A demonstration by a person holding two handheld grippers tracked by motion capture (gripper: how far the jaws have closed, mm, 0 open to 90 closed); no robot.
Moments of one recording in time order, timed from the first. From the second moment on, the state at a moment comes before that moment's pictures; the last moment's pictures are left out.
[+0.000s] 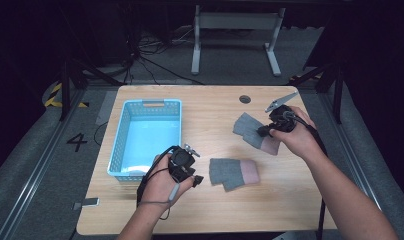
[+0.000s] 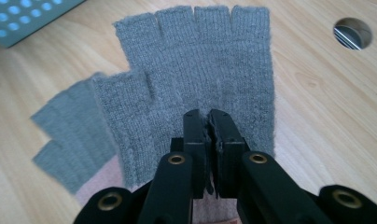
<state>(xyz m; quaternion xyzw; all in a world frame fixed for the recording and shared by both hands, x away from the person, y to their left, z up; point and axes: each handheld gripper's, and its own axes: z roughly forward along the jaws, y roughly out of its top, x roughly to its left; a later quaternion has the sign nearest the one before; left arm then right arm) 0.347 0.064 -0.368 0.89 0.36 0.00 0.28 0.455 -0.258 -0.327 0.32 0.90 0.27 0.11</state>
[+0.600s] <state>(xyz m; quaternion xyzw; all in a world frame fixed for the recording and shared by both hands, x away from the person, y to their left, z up) 0.347 0.063 -0.368 0.89 0.36 0.00 0.28 0.419 -0.228 -0.333 0.24 0.93 0.28 0.06</state>
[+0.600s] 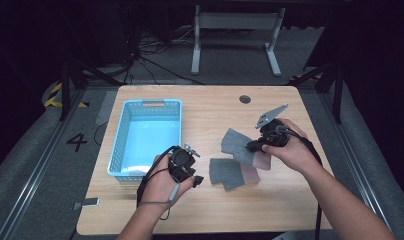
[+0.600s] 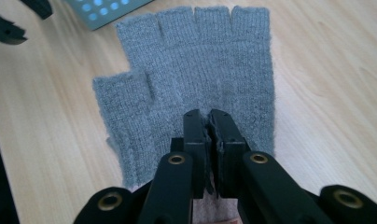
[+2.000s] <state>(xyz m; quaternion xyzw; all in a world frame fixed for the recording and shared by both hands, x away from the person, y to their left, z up) 0.353 0.052 -0.378 0.90 0.35 -0.03 0.27 0.400 -0.201 -0.412 0.20 0.95 0.23 0.02</state>
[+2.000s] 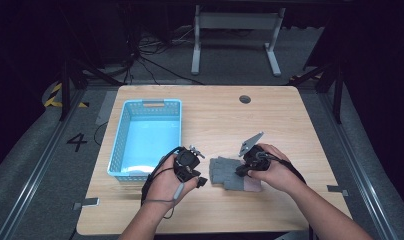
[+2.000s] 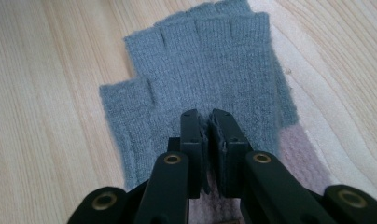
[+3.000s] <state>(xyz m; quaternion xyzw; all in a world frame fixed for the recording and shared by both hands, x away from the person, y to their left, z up) 0.361 0.029 -0.409 0.92 0.31 -0.04 0.24 0.370 -0.280 -0.399 0.31 0.90 0.28 0.07</state>
